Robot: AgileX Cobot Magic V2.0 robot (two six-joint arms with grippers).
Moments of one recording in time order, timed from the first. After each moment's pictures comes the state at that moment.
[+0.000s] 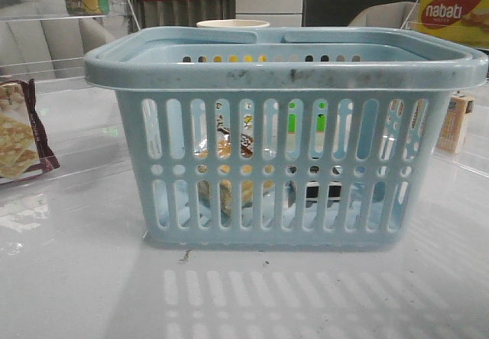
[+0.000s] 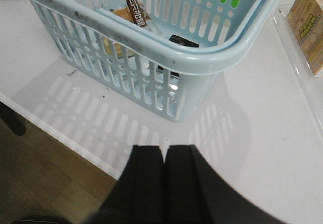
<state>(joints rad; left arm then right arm) -0.05 -0.01 0.01 0.00 0.06 -0.02 0.51 0.47 -0.59 -0.02 0.74 0.02</state>
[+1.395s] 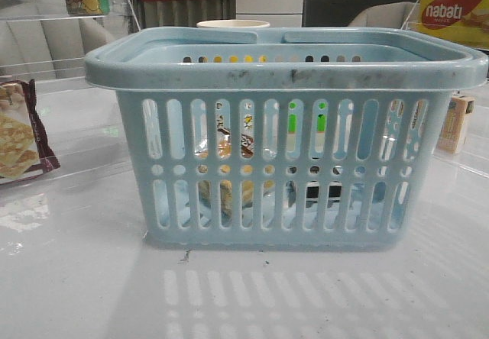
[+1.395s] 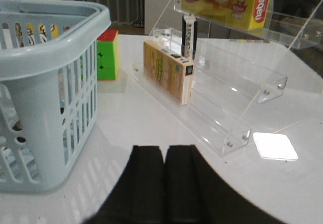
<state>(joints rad) -0.05 -0.01 0.01 0.00 0.06 -0.02 0.00 -0.01 0.03 0.00 0.13 0.02</state>
